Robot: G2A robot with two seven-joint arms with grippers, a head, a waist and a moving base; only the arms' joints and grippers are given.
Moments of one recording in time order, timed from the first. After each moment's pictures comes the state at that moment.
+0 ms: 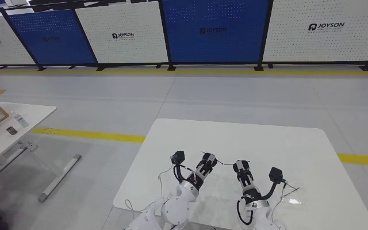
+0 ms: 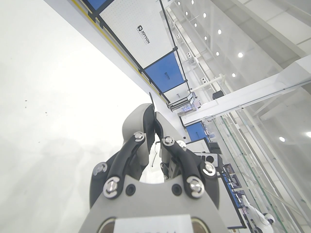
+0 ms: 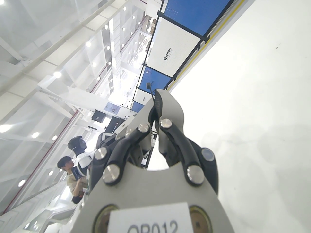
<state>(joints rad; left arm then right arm) 1.42 -1.21 -0.91 -1.69 0.07 0.05 0.24 -1.48 -1.25 0.94 -1.66 -0.16 -0.01 -0.27</state>
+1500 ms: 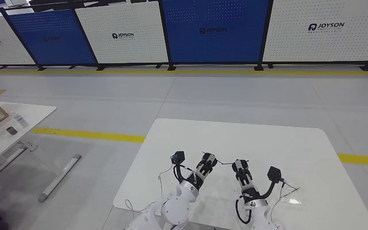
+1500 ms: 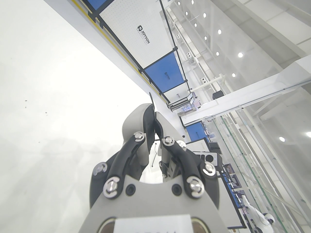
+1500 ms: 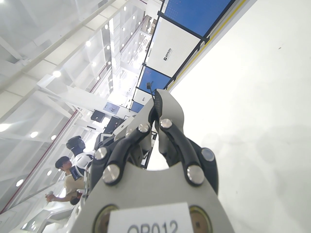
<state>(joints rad) 1.42 -1.21 -0.91 -1.69 0.07 0.05 0.24 -1.50 -1.30 0.98 -1.64 -0.21 -0.03 -0.23</state>
